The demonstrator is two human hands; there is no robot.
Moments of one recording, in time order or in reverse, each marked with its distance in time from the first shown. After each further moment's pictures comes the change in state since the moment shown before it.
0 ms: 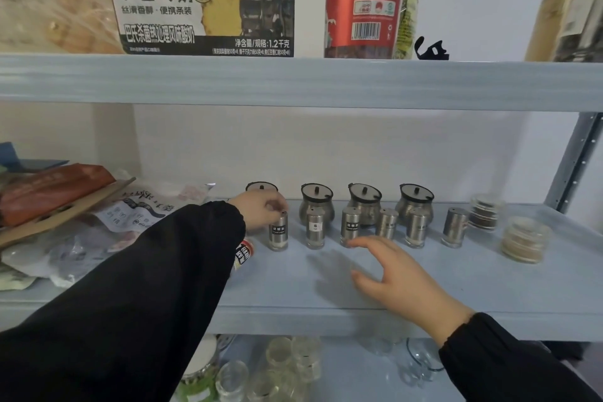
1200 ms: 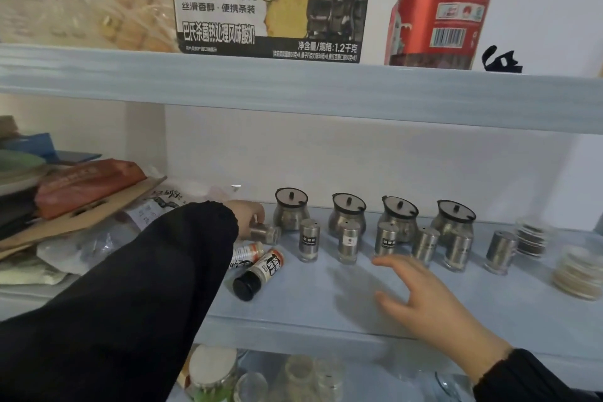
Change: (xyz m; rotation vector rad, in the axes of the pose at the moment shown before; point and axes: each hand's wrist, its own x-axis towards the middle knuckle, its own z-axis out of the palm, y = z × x) left_hand 0.004 -0.097 -0.026 0.518 -0.158 -0.141; right_hand 0.019 -0.013 0.017 -0.094 -0.035 0.026
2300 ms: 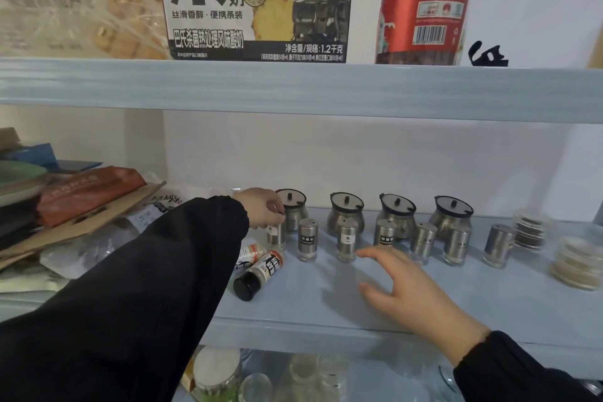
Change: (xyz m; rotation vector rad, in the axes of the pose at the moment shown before) left_hand -0.012 0.035 -0.034 -0.473 0.064 0.036; right_hand 0.010 -0.011 0.008 0.074 0.014 -0.061
